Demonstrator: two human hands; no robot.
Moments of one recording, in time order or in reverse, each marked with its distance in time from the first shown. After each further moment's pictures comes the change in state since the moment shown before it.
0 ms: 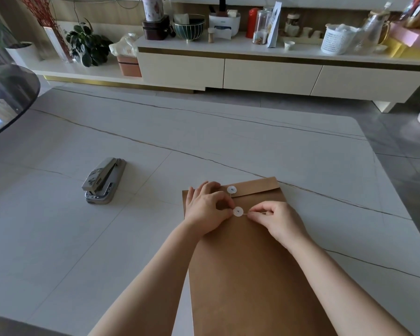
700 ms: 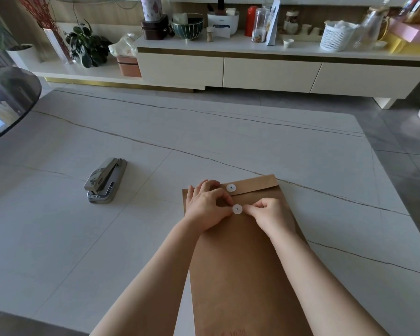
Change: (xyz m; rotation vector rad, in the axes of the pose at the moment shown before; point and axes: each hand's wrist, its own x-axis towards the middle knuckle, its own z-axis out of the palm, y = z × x) left_hand 0.000 0.006 -0.003 -0.018 -0.020 -0.031; right_hand 0.002 -0.019 0.015 0.043 0.070 0.289
